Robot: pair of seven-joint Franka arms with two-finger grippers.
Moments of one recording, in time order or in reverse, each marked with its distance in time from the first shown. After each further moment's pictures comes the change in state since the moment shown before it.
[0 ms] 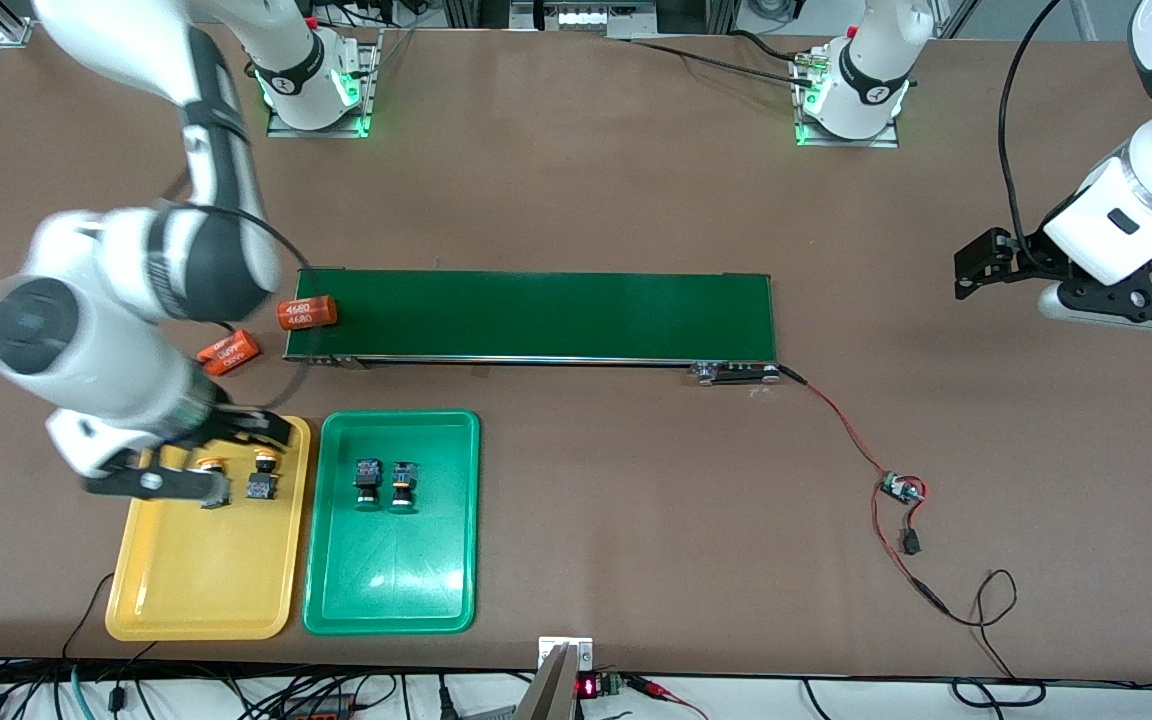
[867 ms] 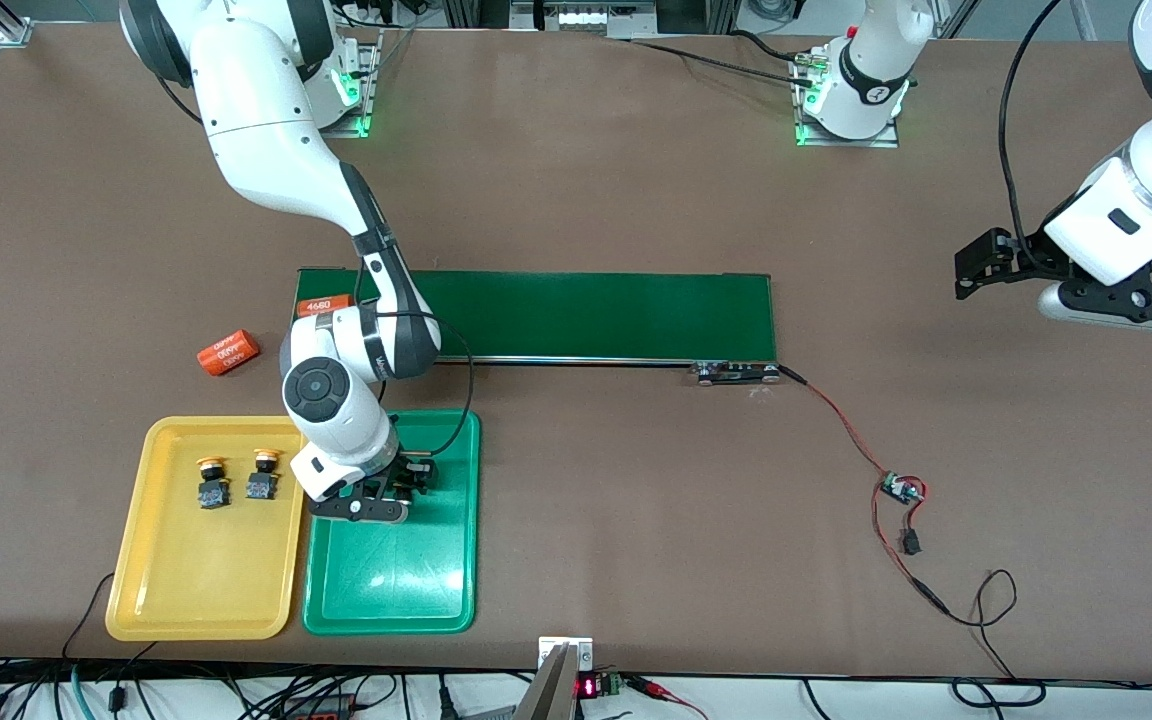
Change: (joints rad) left arm 0.000 0.000 0.000 0.000 0.000 0.000 0.000; right arm 0.065 0.372 0.185 -0.029 0.003 0.581 0.219
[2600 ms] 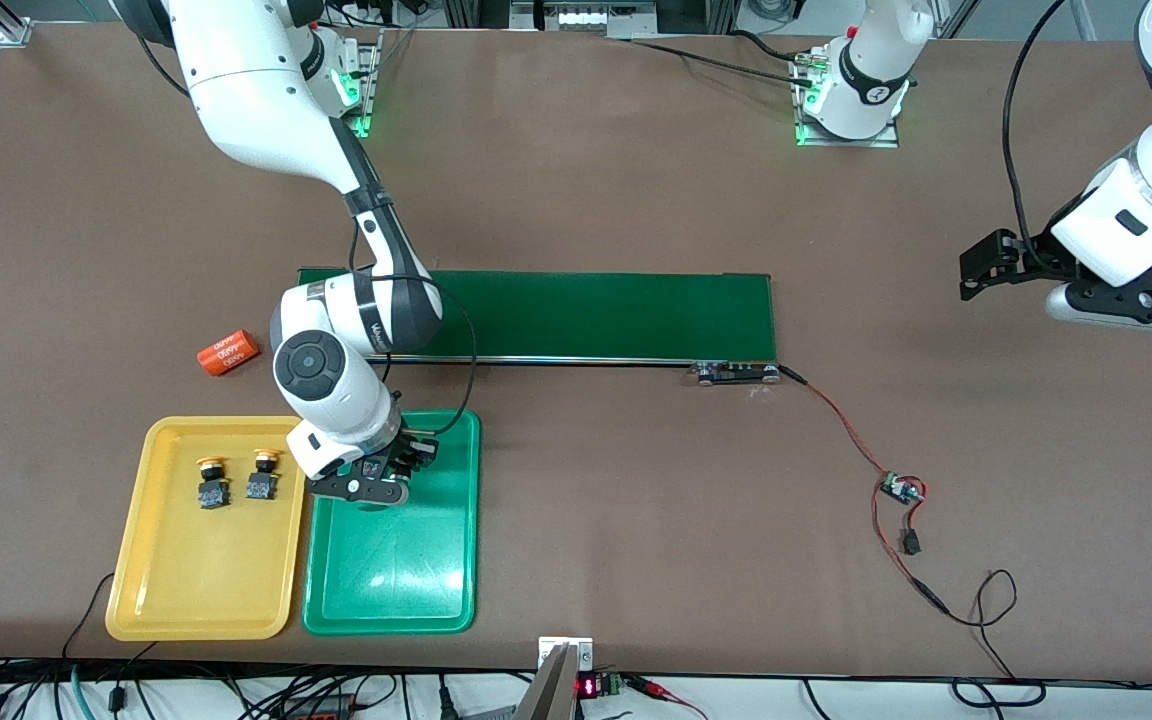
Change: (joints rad) left arm 0.004 0.000 0.005 0.000 0.000 0.000 0.000; right arm 0.030 -0.119 0.000 -0.072 0.000 -0.108 0.061
